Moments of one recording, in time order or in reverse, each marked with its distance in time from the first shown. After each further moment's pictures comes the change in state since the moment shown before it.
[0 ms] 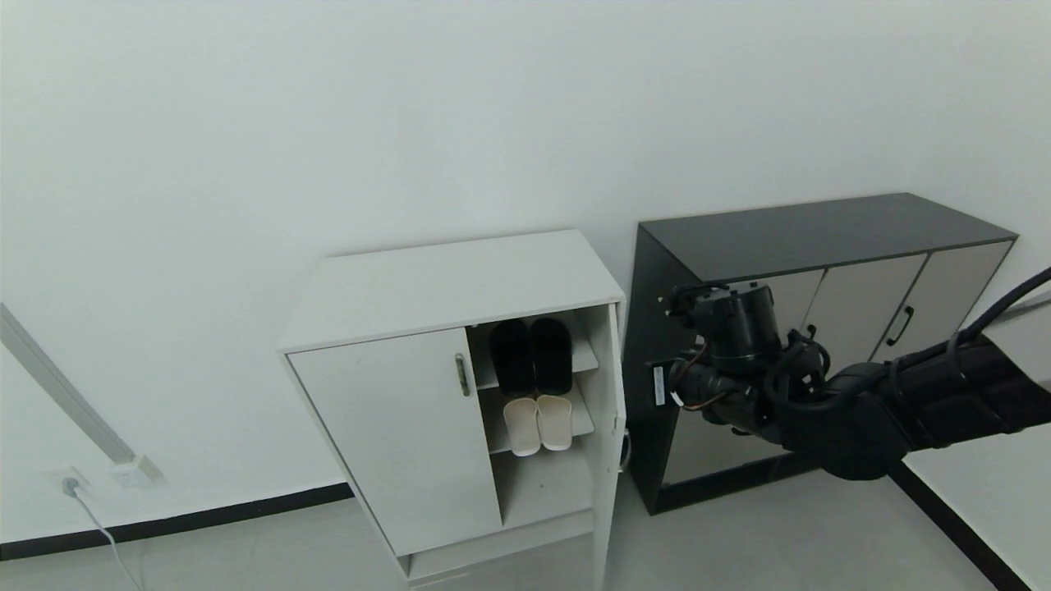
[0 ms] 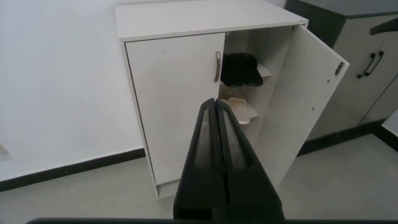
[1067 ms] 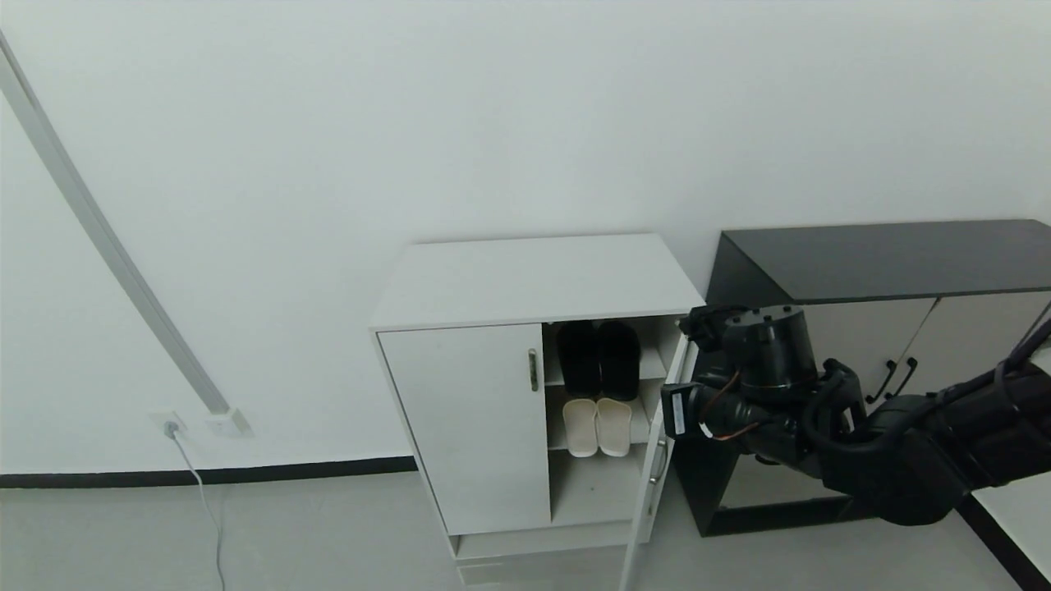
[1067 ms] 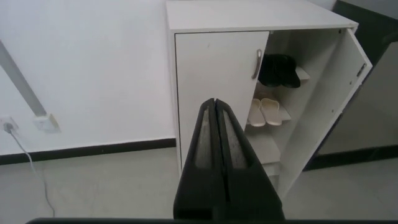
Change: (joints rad) left arm 0.000 0.000 0.000 0.000 0.000 0.001; right arm -0.011 -0.075 0.181 -0.099 0.070 -0.021
